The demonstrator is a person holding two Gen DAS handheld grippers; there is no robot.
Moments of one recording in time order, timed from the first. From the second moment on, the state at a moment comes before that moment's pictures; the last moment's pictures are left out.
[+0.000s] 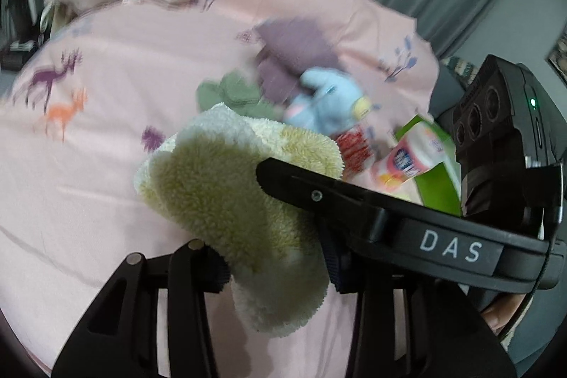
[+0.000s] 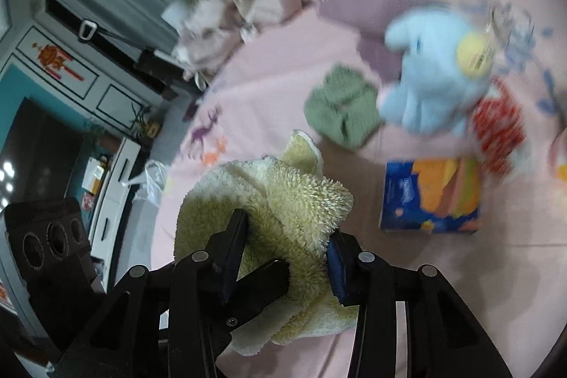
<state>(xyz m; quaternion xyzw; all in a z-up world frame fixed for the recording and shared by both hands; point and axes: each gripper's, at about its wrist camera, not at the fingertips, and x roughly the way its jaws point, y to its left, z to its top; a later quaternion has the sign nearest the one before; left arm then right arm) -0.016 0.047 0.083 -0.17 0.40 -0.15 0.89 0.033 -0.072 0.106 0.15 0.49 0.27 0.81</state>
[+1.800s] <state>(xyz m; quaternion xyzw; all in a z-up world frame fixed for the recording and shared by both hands) 0.039 -0.325 0.132 -0.02 0.41 -0.46 0.79 -0.064 -0.465 0.166 0.43 0.27 -0.08 0.86</state>
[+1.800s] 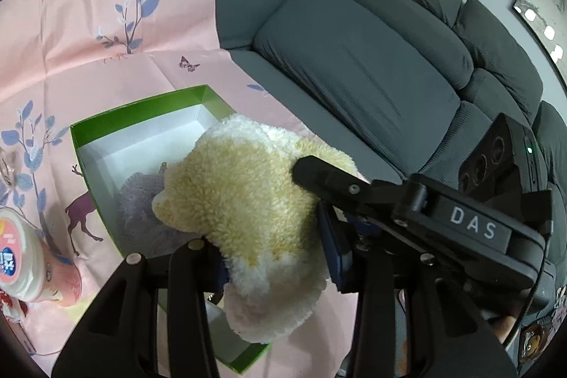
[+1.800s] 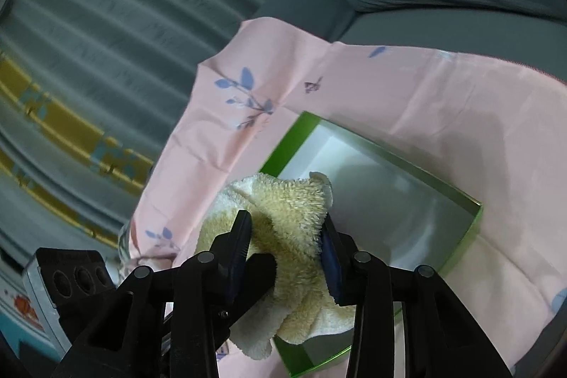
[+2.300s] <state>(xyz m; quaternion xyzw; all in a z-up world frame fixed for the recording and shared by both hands) 0.051 -0.299 0.127 -0.07 0.40 -0.40 0.82 -0.075 -0.459 0.183 0.42 0.22 -0.09 0.88</state>
